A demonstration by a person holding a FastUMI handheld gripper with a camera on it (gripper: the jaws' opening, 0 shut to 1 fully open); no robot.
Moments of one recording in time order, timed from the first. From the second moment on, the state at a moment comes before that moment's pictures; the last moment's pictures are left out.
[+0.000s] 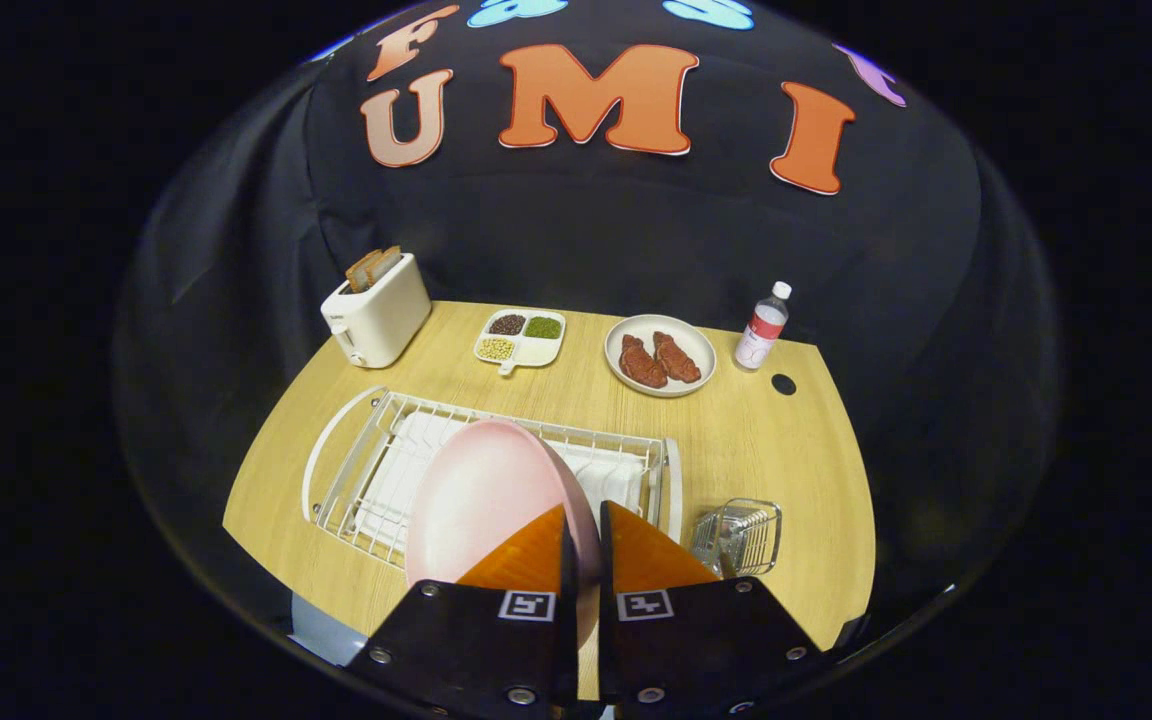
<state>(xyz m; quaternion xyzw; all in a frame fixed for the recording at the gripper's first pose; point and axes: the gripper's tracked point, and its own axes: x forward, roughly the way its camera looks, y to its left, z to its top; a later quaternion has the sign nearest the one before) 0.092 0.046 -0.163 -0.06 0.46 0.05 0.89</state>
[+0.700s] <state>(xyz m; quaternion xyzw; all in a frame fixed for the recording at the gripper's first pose) -0.032 0.017 -0.222 0.06 0.46 0.09 0.88</state>
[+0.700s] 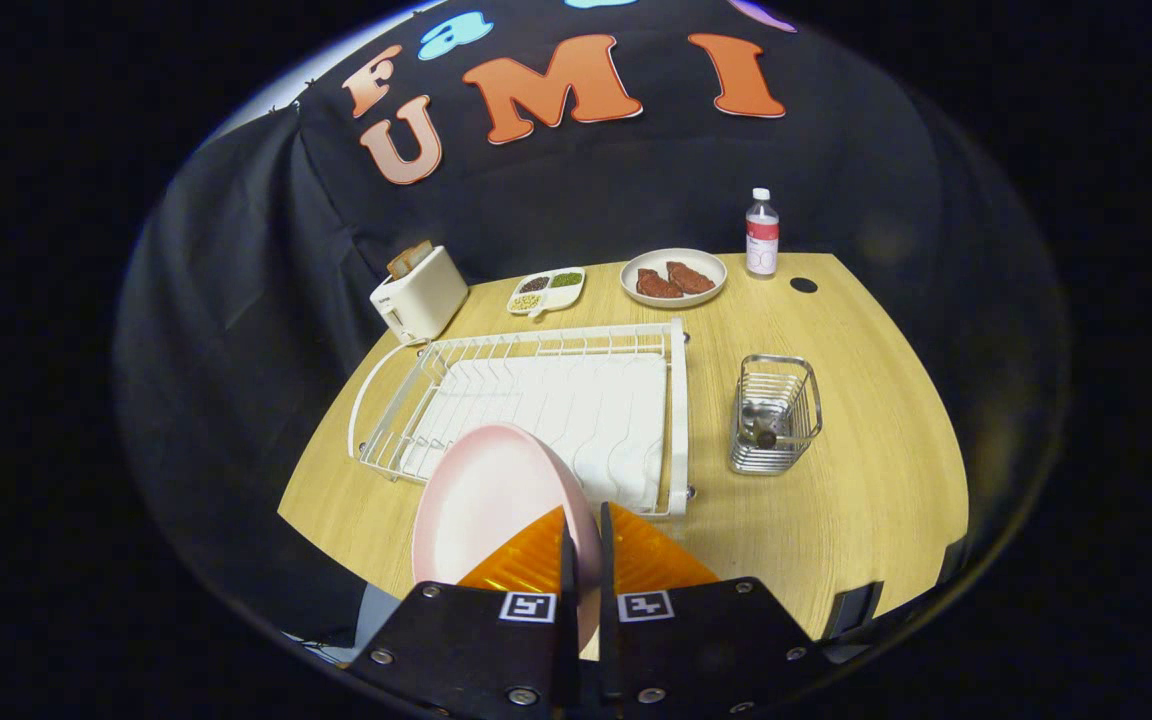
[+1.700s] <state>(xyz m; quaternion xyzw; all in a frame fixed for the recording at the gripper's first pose) -0.070 -0.009 -0.327 0.11 0.50 0.05 0.86</state>
